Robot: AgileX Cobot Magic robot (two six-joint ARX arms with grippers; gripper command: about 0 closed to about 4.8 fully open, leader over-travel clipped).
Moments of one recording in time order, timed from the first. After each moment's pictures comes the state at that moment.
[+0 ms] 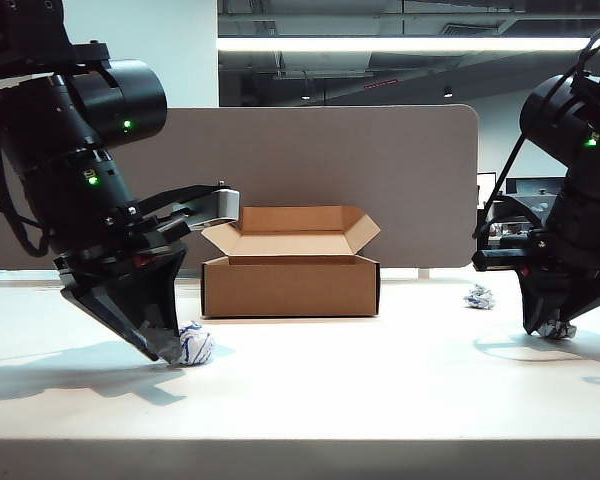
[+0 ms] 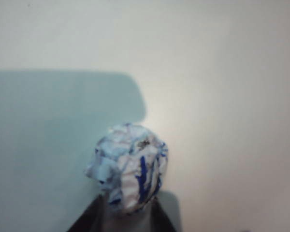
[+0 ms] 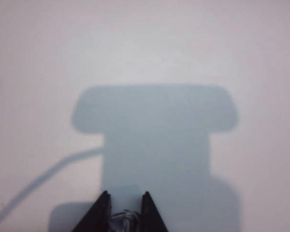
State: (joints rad) left arm -0.49 1.62 0.92 -0.43 0.22 0.25; right arm 0.17 1.69 0.89 -0.14 0.09 0.03
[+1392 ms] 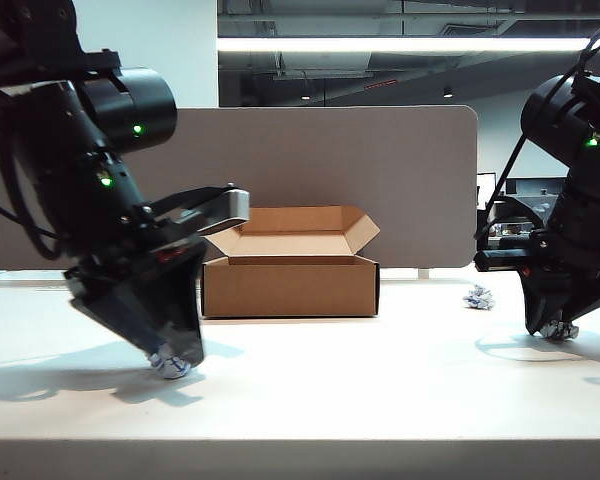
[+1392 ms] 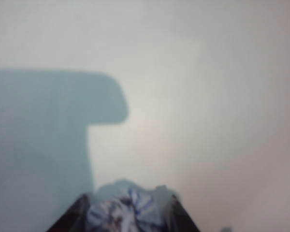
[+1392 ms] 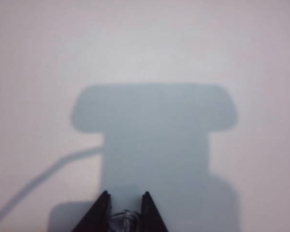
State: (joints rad) left arm -0.50 1.65 0.93 -0.46 0.28 0.19; right arm 0.17 1.69 0.89 -0.15 0.10 0.03
